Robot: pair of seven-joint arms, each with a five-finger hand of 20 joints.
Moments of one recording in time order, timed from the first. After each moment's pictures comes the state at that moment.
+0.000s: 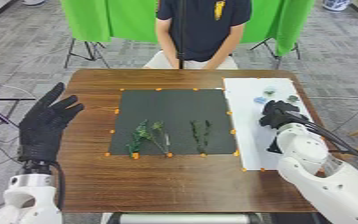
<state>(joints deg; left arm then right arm) 125.5 -52.1 -93.5 -123.9 35.6 17.3 27.0 -79.6 -42.9 56.3 -99.8 -128.5 -3.1 41.5</state>
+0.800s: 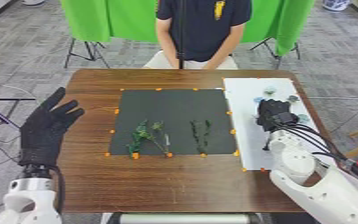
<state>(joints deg) 127.5 -52.0 -93.8 -124.0 35.1 17.2 27.1 -76.6 -41.6 47.1 -96.9 -139.9 8.0 40.6</state>
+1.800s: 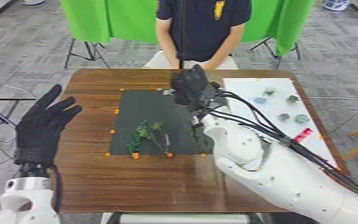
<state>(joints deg) 127.2 -51.0 -94.1 -124.9 34.9 17.8 28.2 -57.5 -59.0 30.7 -100.0 -145.9 11.7 23.0</state>
